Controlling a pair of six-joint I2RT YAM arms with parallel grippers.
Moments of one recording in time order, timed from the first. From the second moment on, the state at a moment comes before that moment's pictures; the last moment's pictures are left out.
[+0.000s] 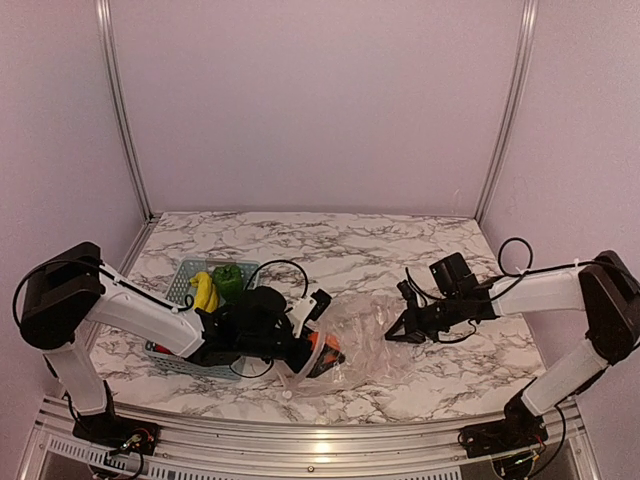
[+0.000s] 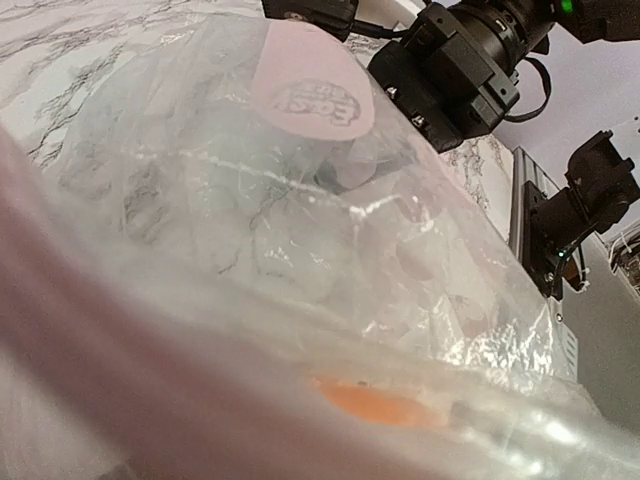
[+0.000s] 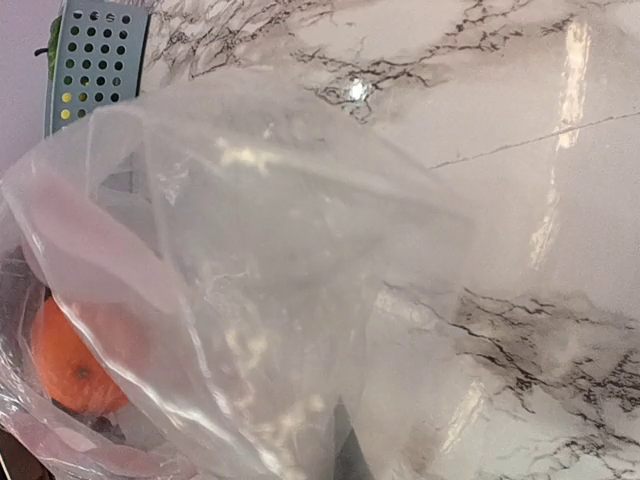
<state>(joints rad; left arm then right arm) -1.09 1.79 0.83 0.43 0.19 -0.39 0.48 1.50 0.66 -0.15 -0.64 0.57</state>
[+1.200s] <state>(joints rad) -0.58 1.00 0.70 -0.28 -0.11 -0.68 0.24 1.34 0.58 -0.23 -0.62 0.50</state>
